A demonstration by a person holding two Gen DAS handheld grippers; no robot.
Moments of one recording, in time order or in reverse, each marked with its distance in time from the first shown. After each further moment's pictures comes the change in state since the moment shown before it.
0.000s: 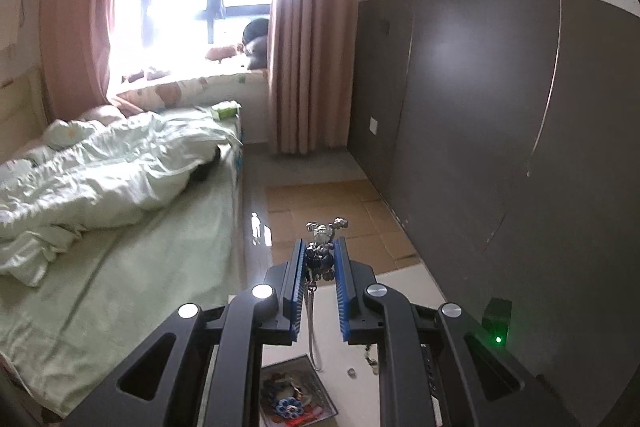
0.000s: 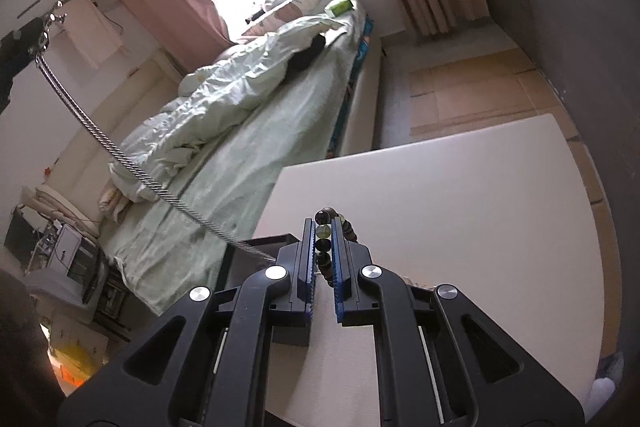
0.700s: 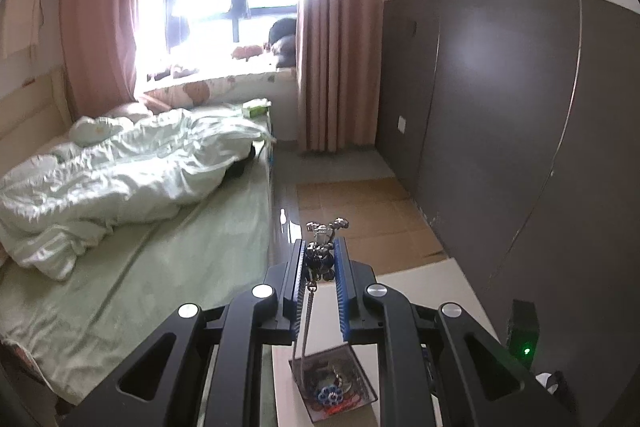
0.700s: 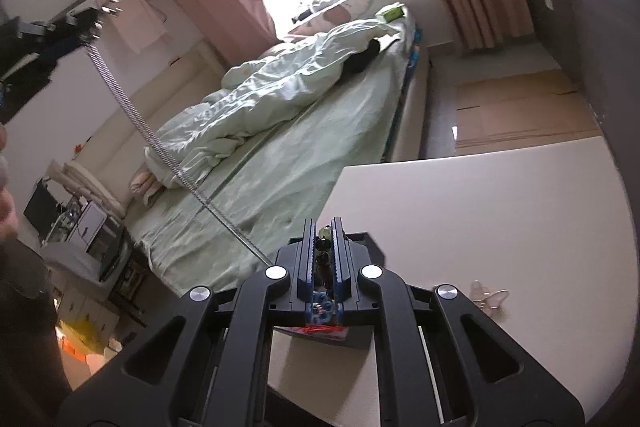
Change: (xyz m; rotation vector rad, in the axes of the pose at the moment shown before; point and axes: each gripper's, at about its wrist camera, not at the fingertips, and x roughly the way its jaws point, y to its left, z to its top) left arm -0.015 0.036 -0.018 -0.018 0.034 0.083; right arm 0.009 0.057 -0.011 -0.099 -0.007 0.126
